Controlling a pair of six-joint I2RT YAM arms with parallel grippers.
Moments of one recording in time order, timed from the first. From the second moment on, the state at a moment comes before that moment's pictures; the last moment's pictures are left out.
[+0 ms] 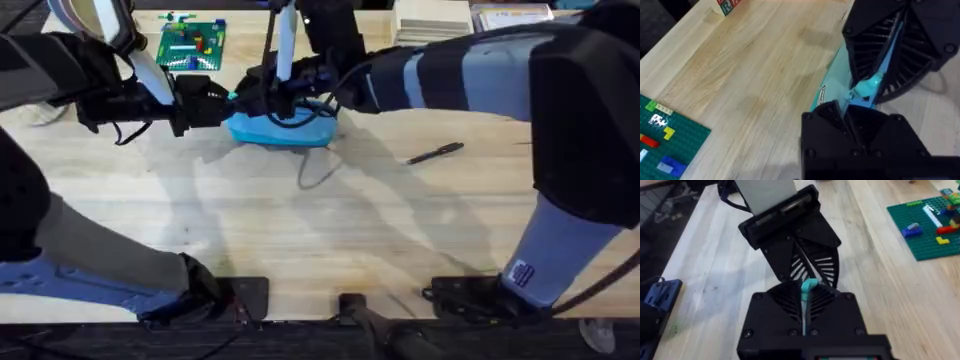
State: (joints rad) left arm 0.43 1.75 1.05 -0.77 1.08 1.51; right arm 0.66 2.05 1.32 0.29 -0.83 -0.15
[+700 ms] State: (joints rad) left arm 0.42 1.75 1.05 -0.77 1.07 1.51; right arm 0.64 2.05 1.34 0.26 -0.88 -0.15
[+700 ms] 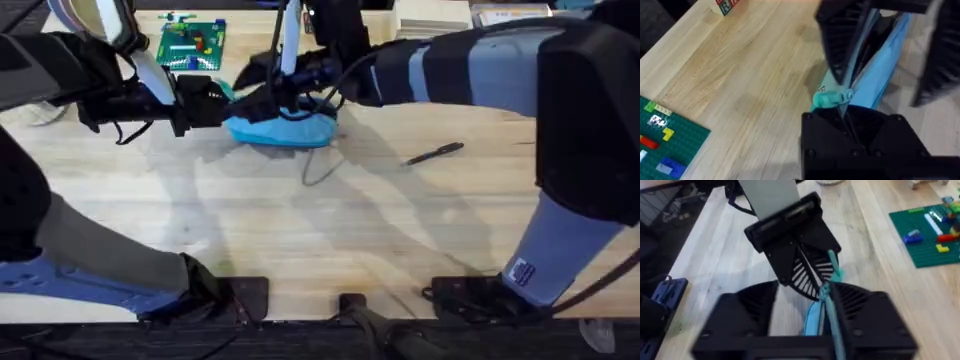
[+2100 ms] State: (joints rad) left arm 0.42 1.75 1.05 -0.77 1.07 1.51; right arm 0.60 1.62 1.36 -0.45 -0.39 -0.30
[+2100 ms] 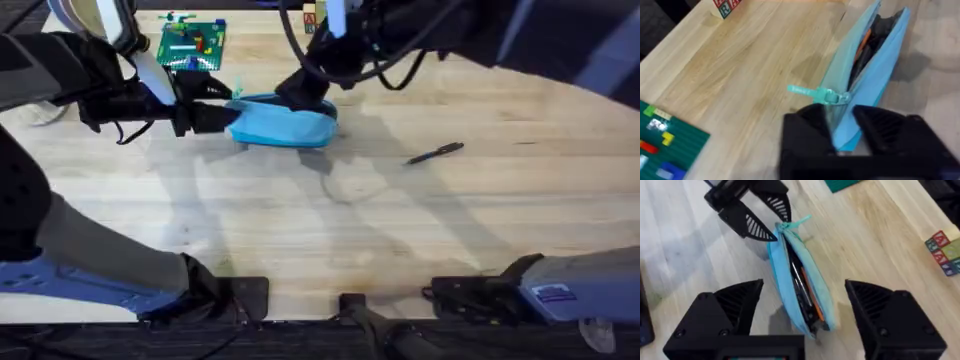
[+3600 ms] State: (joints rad) left arm 0.43 1.16 1.05 -1.11 0.80 1.25; right arm 0.60 1.49 1.36 -0.69 -0.29 -0.41
